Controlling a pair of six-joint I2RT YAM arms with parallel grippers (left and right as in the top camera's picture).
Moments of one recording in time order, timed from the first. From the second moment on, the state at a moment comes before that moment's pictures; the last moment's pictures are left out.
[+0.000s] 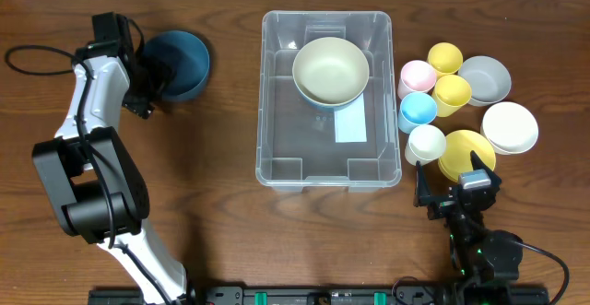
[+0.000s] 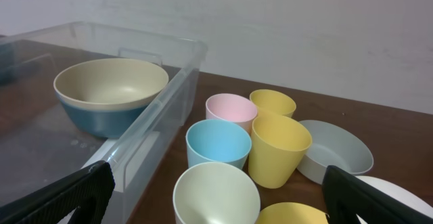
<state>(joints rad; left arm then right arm) 0.23 2.01 1.55 -0.82 0.13 -0.77 0.01 0.01 0.01 -0.06 -0.15 -0.08</state>
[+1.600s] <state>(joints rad) 0.23 2.08 1.53 -0.78 0.13 -0.84 0.01 0.01 0.01 -0.06 -0.15 -0.08</state>
